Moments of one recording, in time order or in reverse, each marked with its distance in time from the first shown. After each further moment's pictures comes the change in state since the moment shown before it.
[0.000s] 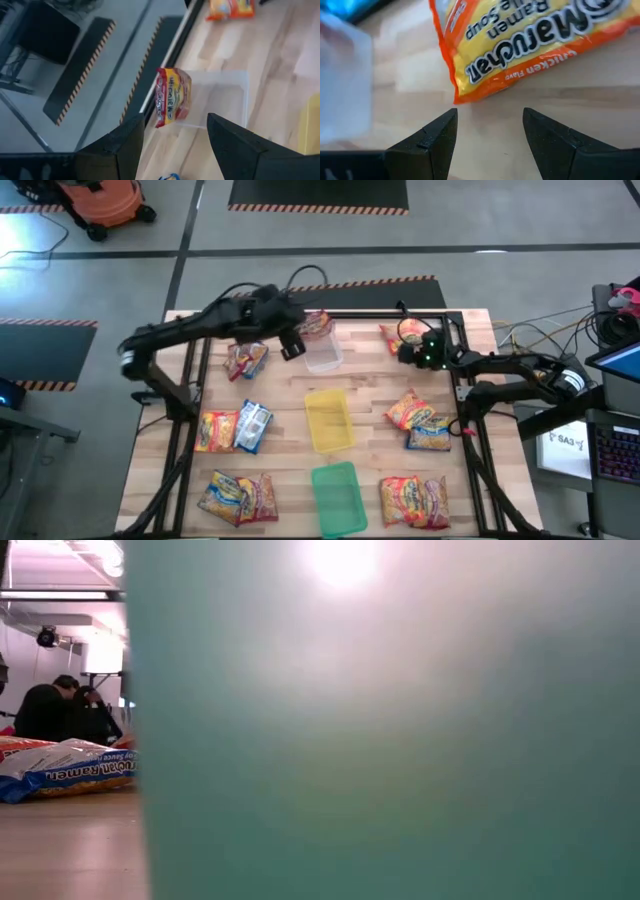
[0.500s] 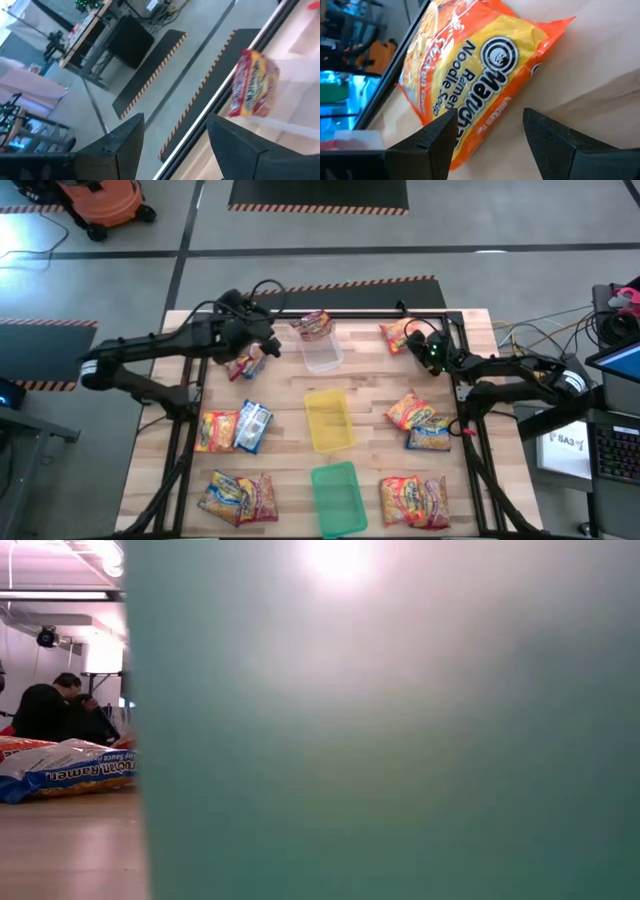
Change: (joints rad) left arm 0.013 -0.333 -0.538 0.382 -0.369 0.093; right arm 0.000 0.013 -0.034 0.079 0.244 0.424
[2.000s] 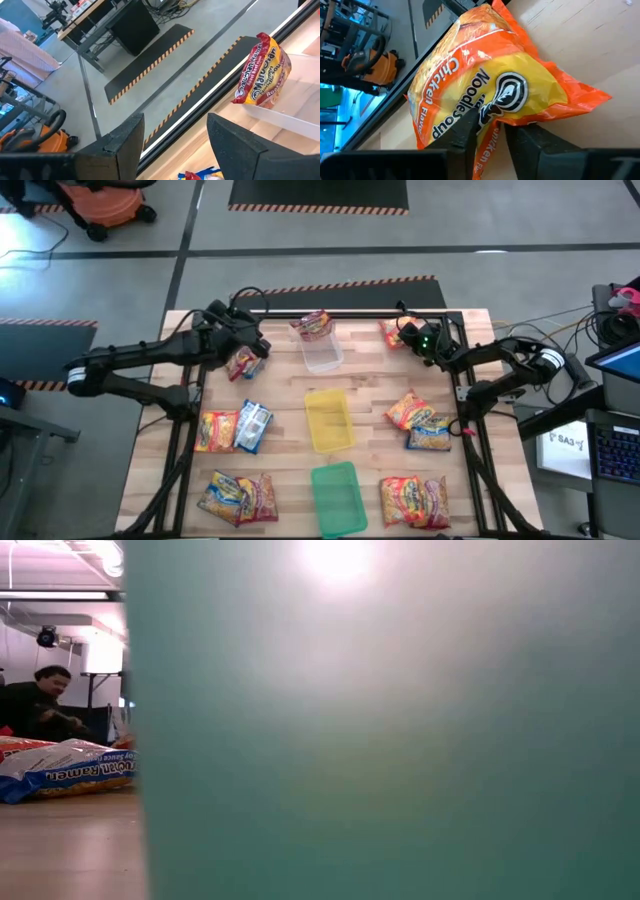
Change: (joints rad) left arm 0.033 -0.131 -0.213 0.077 0.001 -0.186; right arm -0.027 0.235 0.091 0.170 0.096 -0.119
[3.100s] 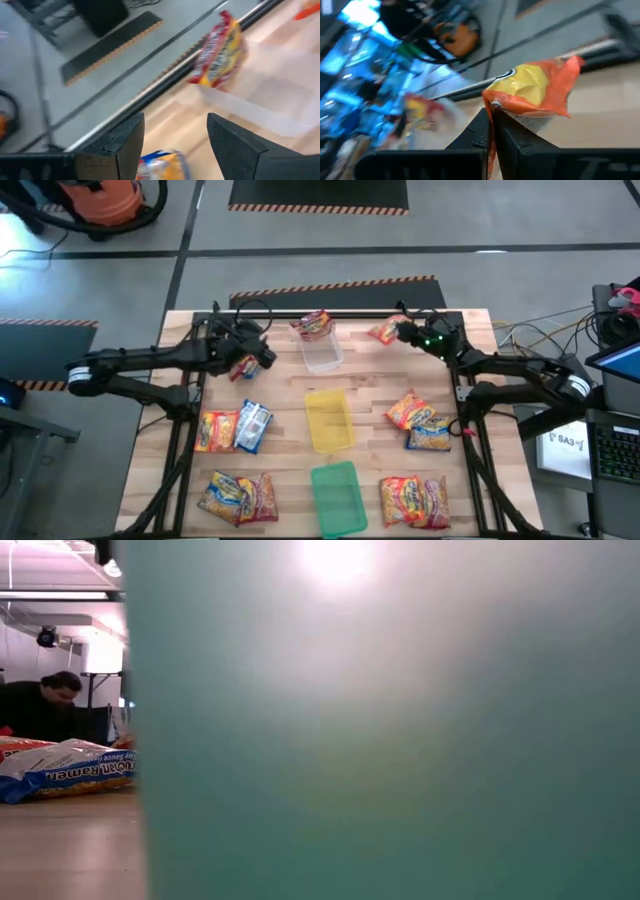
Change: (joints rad) left arm 0.000 0.005 -0.173 0.148 0.183 -0.193; right arm 0.063 -0.328 0.015 0.062 -0.233 -0.306
